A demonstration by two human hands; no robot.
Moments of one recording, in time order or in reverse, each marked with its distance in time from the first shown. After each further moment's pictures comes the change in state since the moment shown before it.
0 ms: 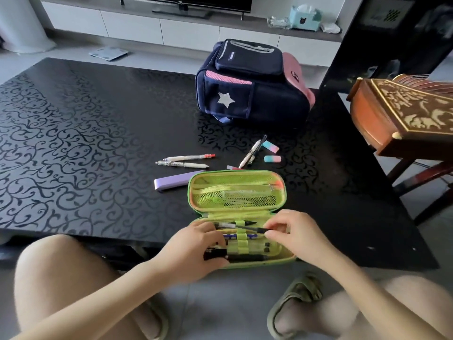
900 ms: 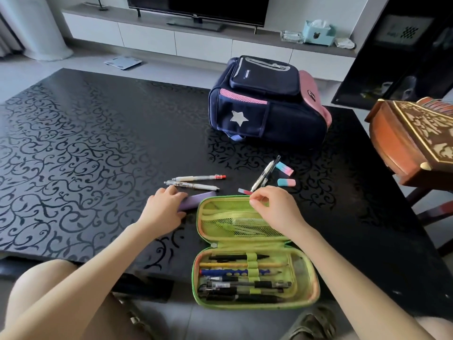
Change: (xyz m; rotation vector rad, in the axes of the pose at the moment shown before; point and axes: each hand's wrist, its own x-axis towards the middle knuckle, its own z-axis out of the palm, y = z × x) left_hand 0.067 -0.115 -0.047 0.340 -0.118 -0.562; right_hand 0.121 -0.027 0.007 -0.079 0.133 -0.063
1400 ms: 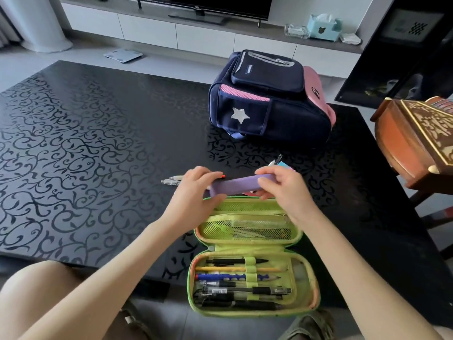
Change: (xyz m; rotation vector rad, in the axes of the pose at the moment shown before) left_hand 0.005 0.056 -0.022 -0.479 0.448 0.313; right_hand 0.020 -0.006 -0.023 0.739 0.056 0.155
